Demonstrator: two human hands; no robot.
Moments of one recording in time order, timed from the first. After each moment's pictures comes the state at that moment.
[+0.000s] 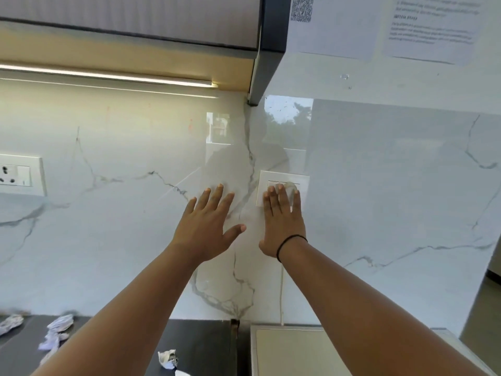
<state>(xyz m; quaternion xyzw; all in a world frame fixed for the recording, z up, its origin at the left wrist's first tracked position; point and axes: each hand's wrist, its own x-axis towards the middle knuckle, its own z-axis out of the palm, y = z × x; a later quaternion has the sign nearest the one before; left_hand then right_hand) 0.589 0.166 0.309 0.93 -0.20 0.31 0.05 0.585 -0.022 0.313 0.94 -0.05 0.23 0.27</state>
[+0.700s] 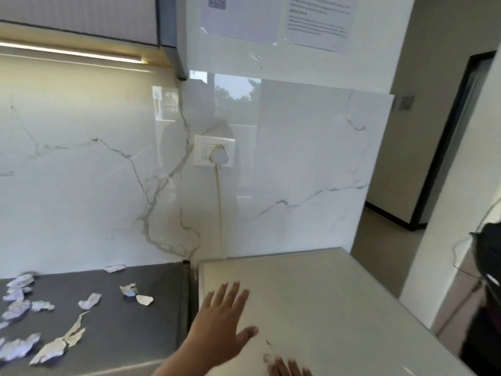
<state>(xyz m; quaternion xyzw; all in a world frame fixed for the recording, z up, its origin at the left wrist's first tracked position) 0.353 0.064 0.120 0.94 -0.34 0.03 0.03 0.260 -0.107 0.020 0.94 0.01 0.31 0.12</state>
